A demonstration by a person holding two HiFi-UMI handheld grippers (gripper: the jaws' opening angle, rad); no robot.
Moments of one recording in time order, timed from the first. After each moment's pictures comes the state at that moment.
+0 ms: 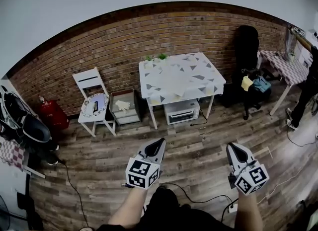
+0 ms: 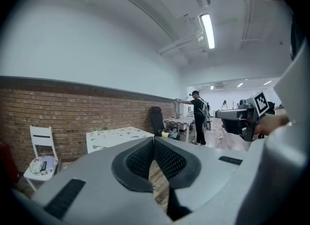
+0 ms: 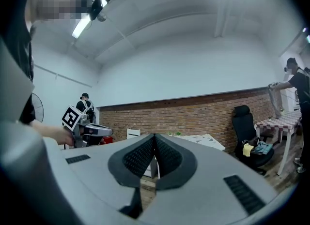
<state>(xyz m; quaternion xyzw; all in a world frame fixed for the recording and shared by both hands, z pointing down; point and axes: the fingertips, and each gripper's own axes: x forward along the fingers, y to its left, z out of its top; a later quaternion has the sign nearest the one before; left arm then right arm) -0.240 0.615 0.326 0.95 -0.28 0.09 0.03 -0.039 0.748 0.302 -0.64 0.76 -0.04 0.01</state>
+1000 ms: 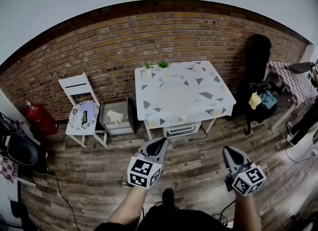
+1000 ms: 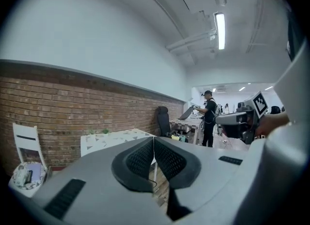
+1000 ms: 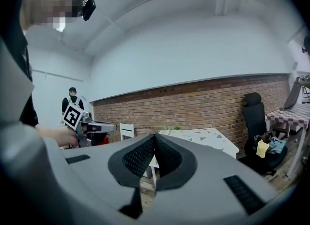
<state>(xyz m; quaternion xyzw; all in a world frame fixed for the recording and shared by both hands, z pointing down) -0.168 0.369 0.343 0.96 -0.27 0.08 0.05 0.015 0.498 0.325 -0.64 0.77 -0.10 -0.02</state>
